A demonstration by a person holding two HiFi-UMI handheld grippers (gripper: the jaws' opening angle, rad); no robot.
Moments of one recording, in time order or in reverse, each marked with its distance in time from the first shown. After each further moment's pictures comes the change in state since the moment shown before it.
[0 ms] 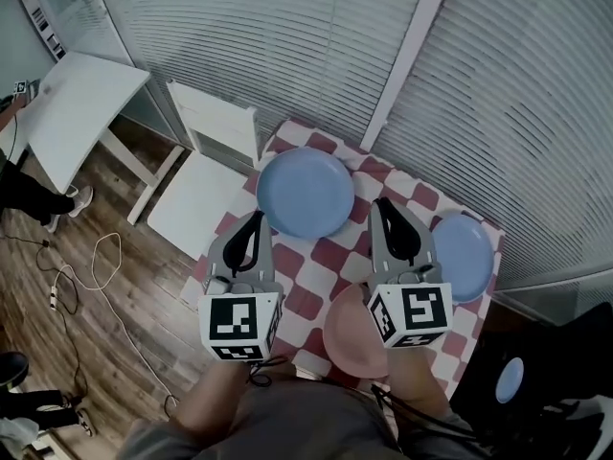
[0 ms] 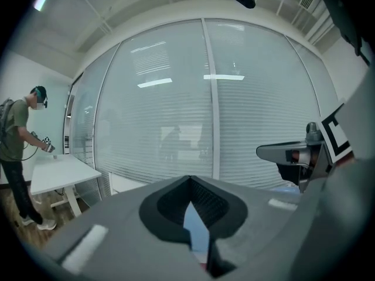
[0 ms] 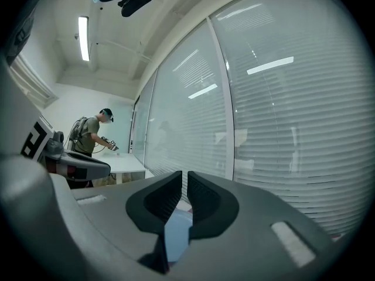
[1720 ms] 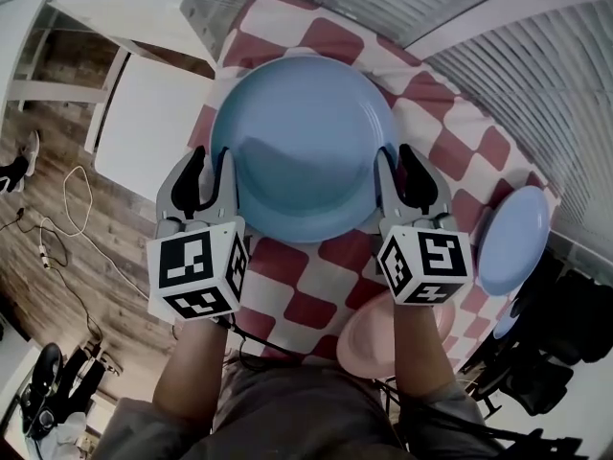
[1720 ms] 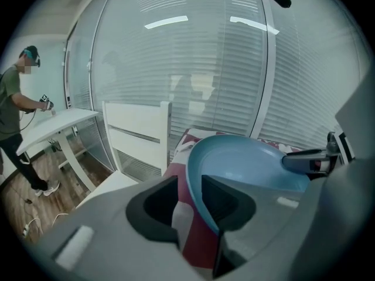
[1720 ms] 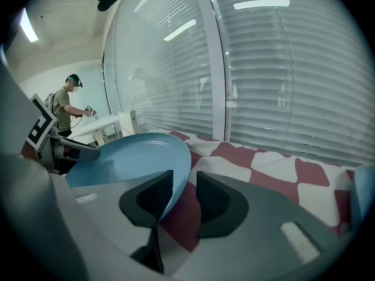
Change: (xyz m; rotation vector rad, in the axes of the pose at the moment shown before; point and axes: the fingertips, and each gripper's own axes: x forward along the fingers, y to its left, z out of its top) left arm 0.169 0.091 -0.210 -0.116 0.487 0.064; right arm 0.134 -0.053 -0.252 0.170 0.519 -0.098
